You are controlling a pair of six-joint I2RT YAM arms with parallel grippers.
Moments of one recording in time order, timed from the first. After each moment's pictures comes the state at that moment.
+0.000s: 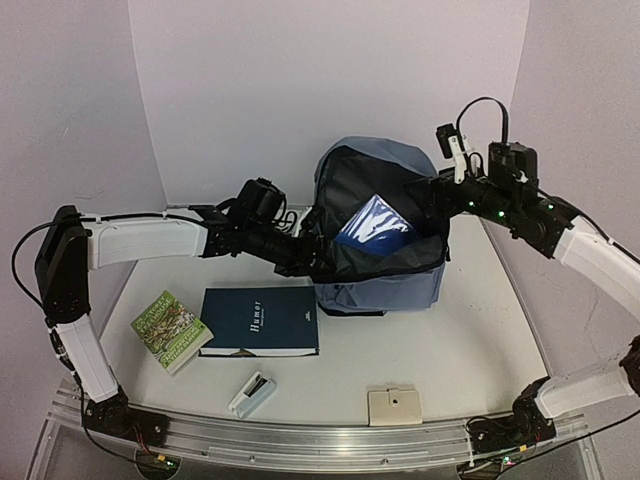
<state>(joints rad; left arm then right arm) -0.82 1.77 1.37 -0.21 0.61 -0.62 0.55 1.25 1.22 -0.24 0.05 -0.07</state>
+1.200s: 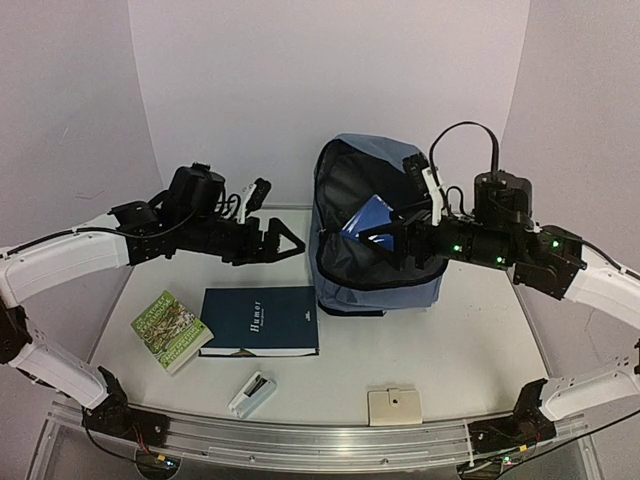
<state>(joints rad) -0.81 1.35 1.17 -0.35 0.33 -0.59 0.93 1.13 1.11 -0.24 0.00 0.15</state>
